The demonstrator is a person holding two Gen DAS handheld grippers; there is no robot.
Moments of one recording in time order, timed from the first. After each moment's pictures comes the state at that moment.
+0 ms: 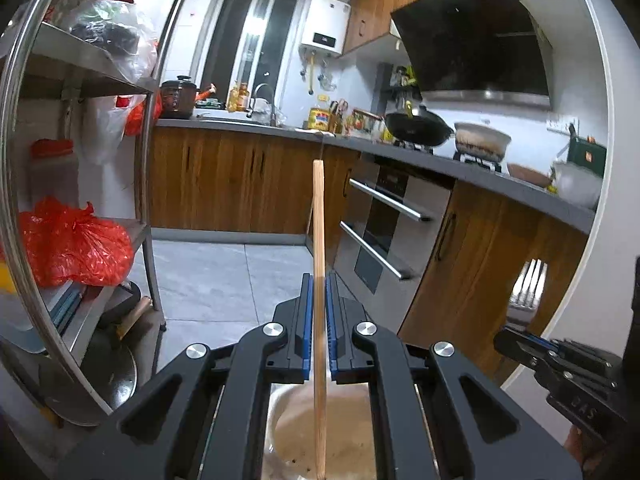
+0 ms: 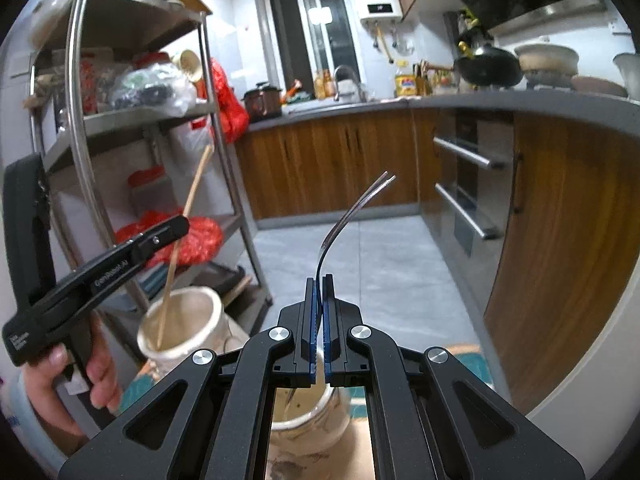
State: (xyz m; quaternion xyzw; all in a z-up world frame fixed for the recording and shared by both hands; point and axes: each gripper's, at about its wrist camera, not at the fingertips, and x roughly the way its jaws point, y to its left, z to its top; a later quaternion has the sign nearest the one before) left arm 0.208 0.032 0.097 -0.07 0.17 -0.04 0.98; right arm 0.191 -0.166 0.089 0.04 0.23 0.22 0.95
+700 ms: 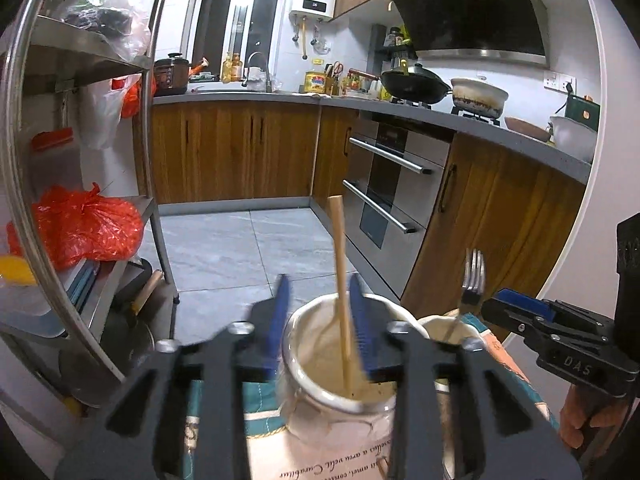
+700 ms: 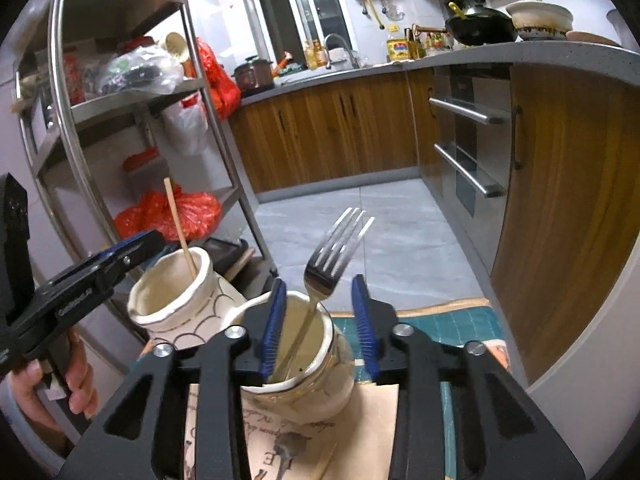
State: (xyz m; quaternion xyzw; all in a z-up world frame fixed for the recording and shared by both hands) left arm 0.184 0.037 0.084 -0.05 0.23 -0.04 0.97; right arm 0.188 -0.169 0.070 0.06 0.28 0.21 0.93
